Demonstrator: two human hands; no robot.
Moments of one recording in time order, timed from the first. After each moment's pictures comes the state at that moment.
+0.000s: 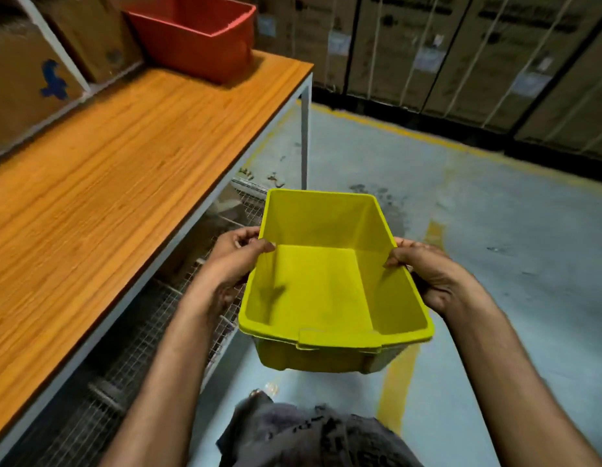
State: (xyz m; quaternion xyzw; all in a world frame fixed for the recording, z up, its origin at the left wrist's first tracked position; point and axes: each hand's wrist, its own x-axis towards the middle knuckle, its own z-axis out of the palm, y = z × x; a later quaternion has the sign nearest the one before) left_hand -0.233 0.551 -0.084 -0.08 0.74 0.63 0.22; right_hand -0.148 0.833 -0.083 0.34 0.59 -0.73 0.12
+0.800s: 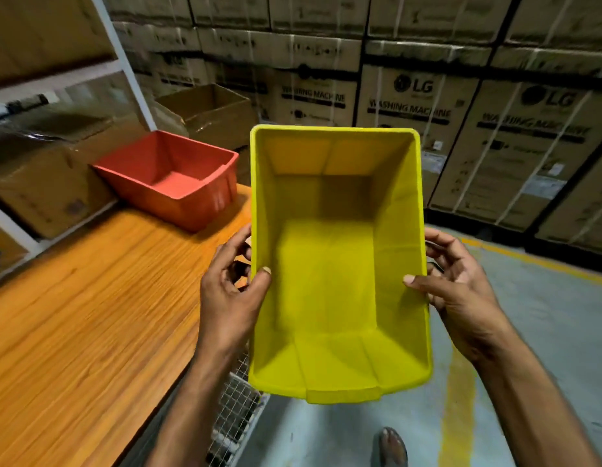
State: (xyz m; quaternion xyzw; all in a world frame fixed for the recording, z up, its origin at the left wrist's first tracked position) left_hand -0.541 0.703 -0.021 0.09 0.73 0.67 -0.10; right_hand -0.471 0.990 -0.008 0.11 0.64 -0.75 -0.13
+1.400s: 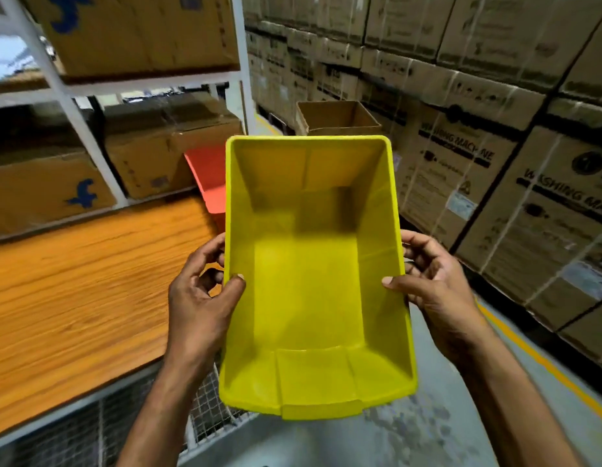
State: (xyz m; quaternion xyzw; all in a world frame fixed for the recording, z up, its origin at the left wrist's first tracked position) left_hand -0.638 0.803 0.000 -0.14 0.69 0.64 -0.31; right_hand -0.746 1.077 0.033 -0.12 0.67 -0.73 0.10
